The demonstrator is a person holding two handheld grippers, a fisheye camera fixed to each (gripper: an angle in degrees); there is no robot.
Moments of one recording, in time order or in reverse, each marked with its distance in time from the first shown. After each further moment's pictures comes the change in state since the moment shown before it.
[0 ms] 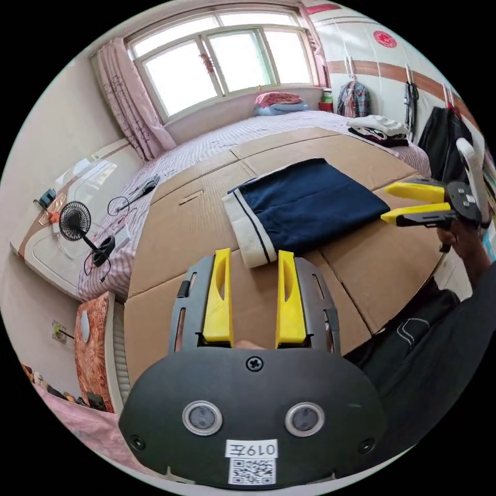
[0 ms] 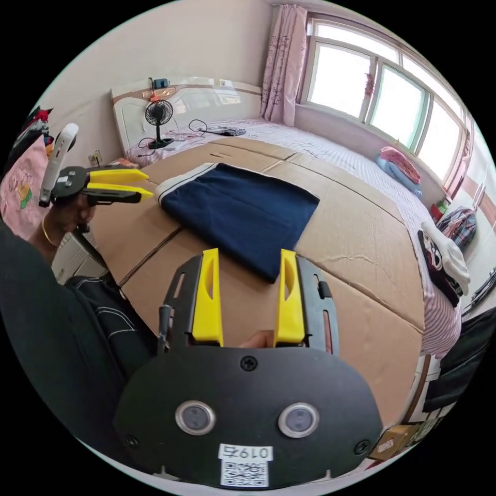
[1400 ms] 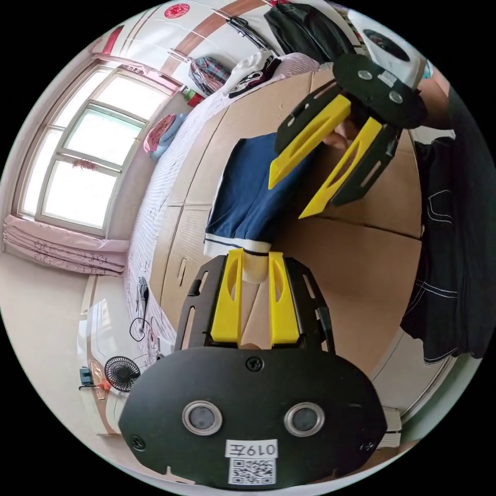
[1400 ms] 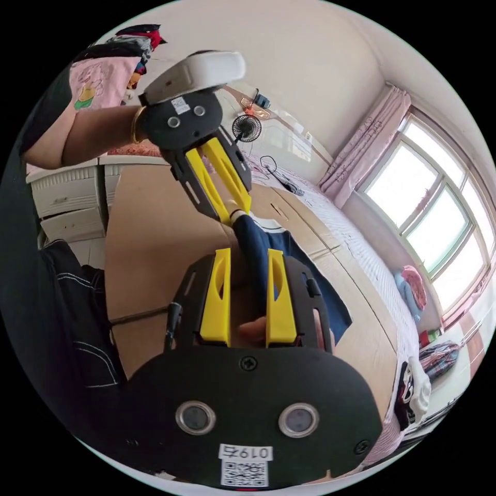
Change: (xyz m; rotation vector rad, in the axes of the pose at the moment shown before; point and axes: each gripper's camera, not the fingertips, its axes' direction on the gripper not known) left arm 0.051 -0.120 0.022 0.030 -0.024 0.808; right arm -0.129 -0.098 0.087 0.270 0.027 -0.533
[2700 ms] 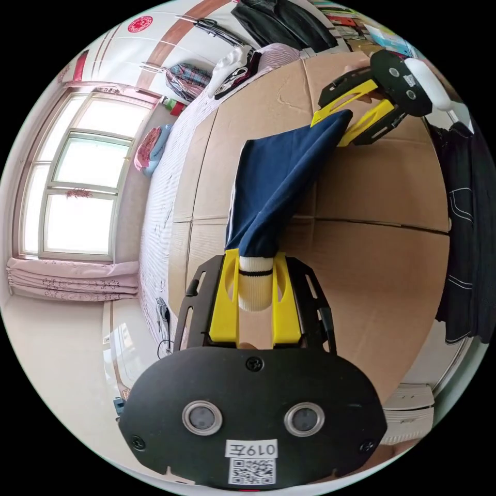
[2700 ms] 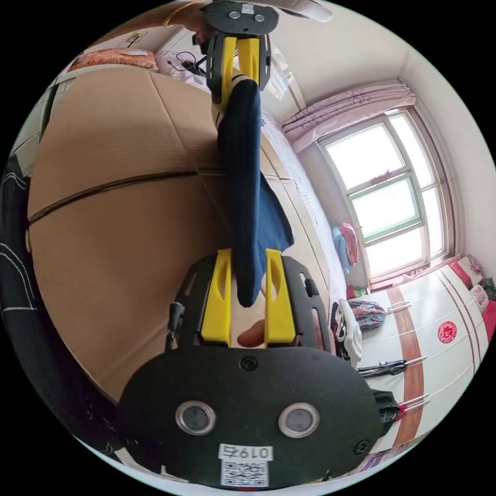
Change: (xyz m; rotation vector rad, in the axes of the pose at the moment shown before) left arm -0.097 -0.218 -0.030 -0.017 -0.039 0.157; right arm 0.146 0.056 0.047 -0.422 0.413 -0.100
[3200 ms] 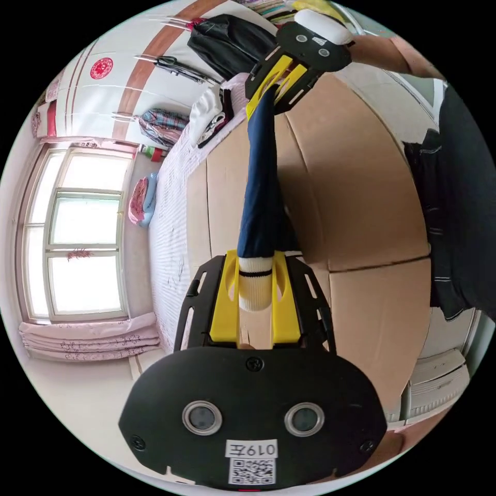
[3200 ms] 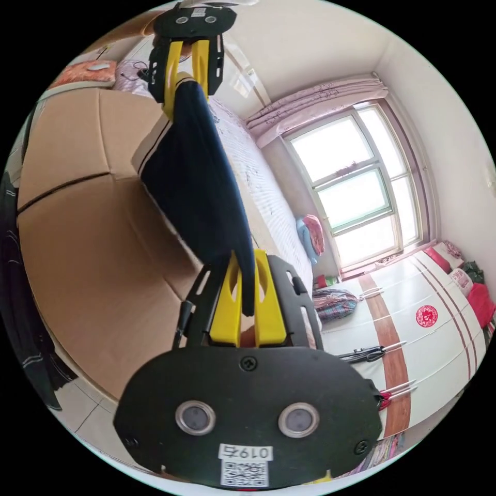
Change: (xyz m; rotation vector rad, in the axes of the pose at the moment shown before) left arm -0.097 -0.162 -0.081 0.155 -0.002 0.228; right arm 0.273 0.096 -0.007 -0.023 0.135 0.074
